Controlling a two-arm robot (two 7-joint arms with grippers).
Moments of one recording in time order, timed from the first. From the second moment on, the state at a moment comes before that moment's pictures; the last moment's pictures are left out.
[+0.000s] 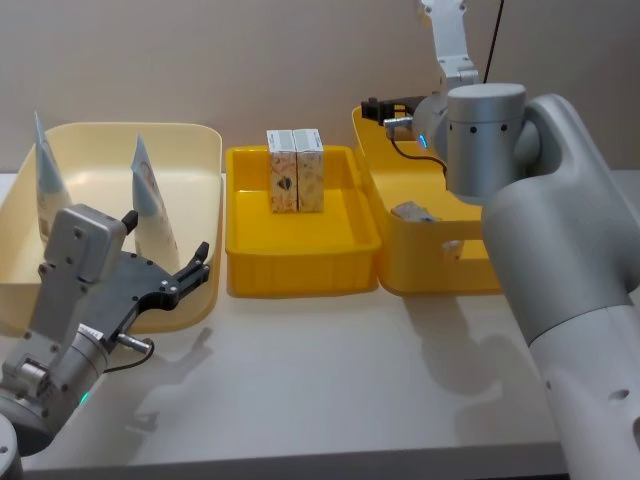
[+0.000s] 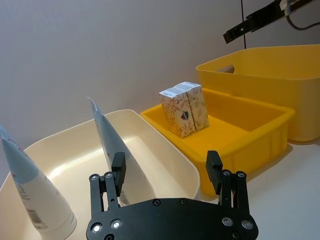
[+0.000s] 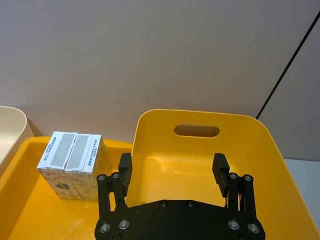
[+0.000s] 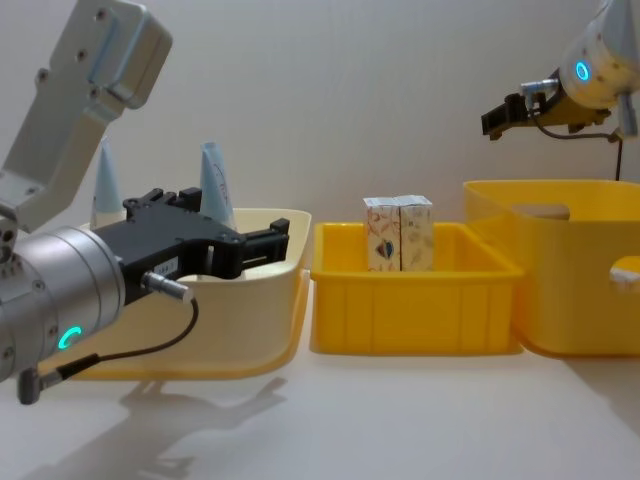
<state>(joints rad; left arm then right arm) -0.24 0.38 0.45 -1.63 -0.20 0.01 -0.01 0.84 -0.01 -0.18 -1.08 0.05 0.70 -0.13</state>
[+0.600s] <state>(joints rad) -0.30 0.34 0.41 -1.58 -0.28 0.01 -0.06 0.85 -0.01 -0.18 -1.08 0.05 0.71 -0.14</state>
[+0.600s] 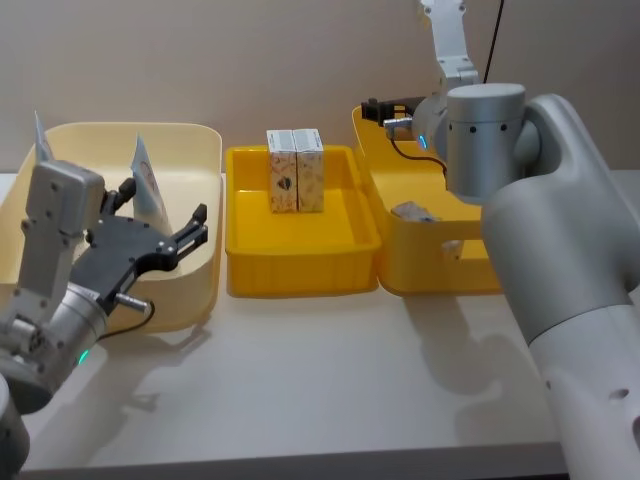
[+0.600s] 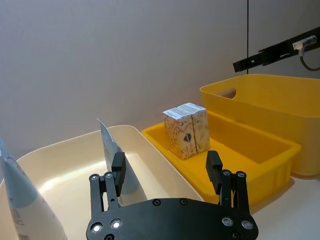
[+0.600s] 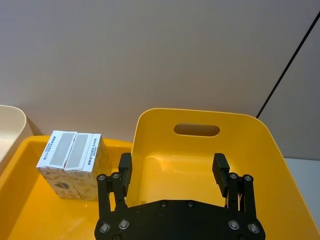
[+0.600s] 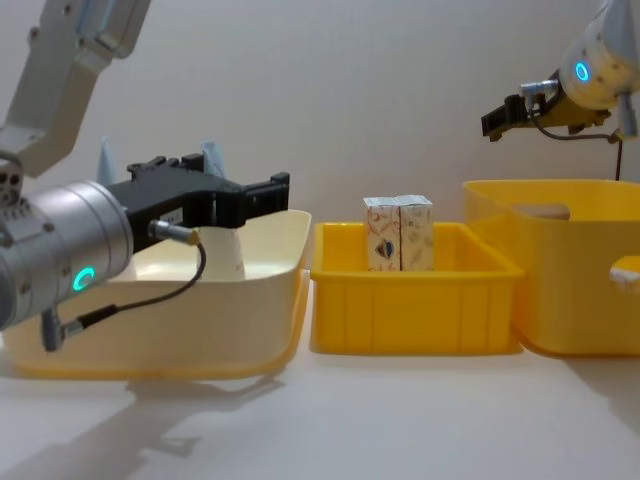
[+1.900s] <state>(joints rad) -0.41 0.31 0.40 -1.51 -0.27 0.15 -0.12 0.85 -0.01 -0.18 -1.08 0.06 0.71 -0.13</state>
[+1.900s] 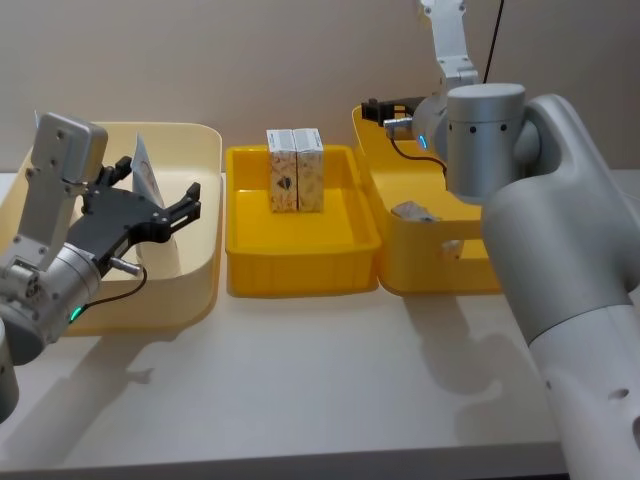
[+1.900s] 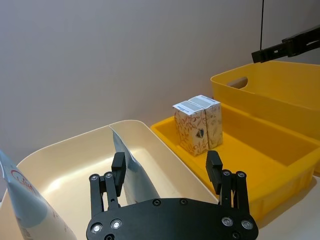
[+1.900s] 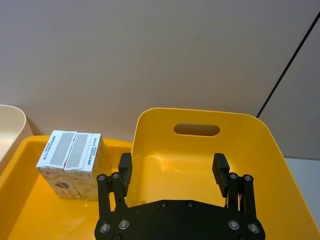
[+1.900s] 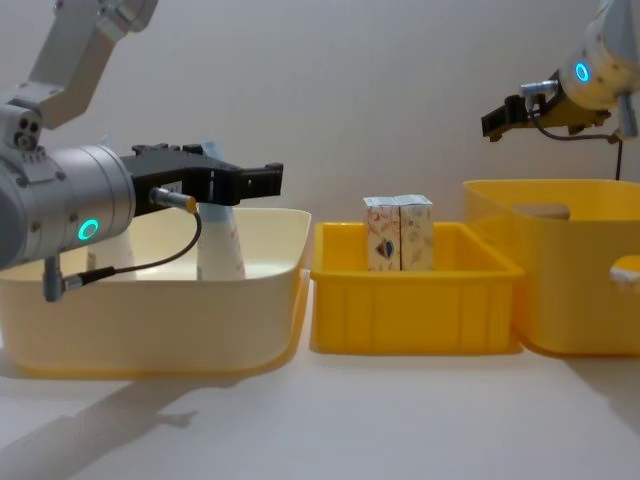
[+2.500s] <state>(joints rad) -0.47 0.30 0.39 -1.39 -0.27 0.14 -0.17 0.85 -0.01 -0.18 -1.08 0.06 0.71 -0.13</state>
